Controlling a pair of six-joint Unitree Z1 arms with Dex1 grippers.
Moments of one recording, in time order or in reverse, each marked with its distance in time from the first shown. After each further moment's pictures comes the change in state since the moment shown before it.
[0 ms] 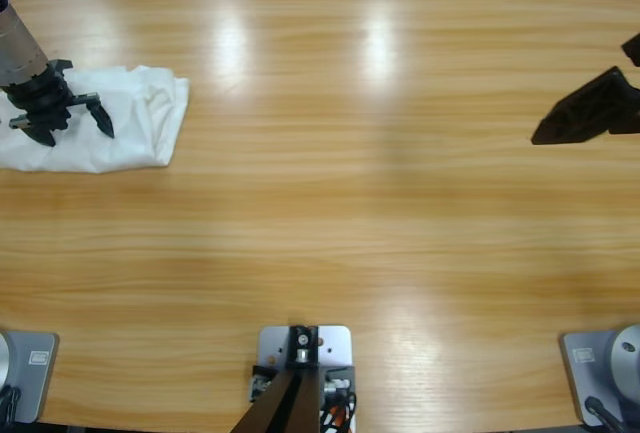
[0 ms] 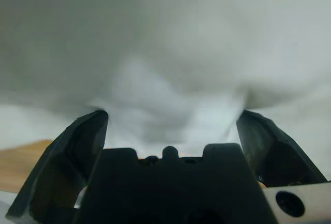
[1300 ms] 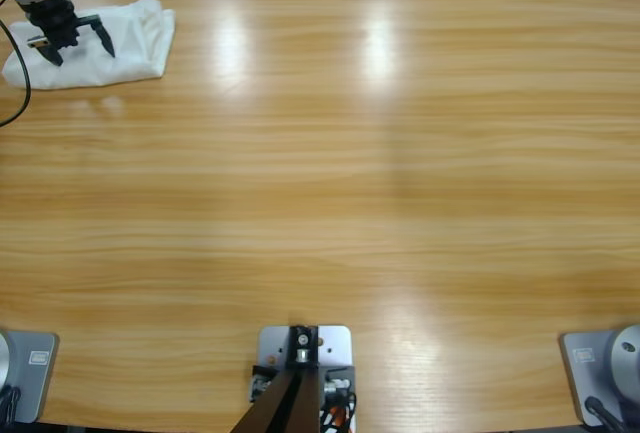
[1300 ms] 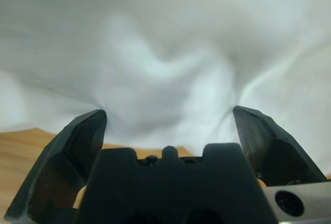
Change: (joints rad) arm 0 0.097 0.398 -0.908 0.377 0.027 0.057; arm 1 0.000 -0.172 -0.049 -0.002 0.044 -0.003
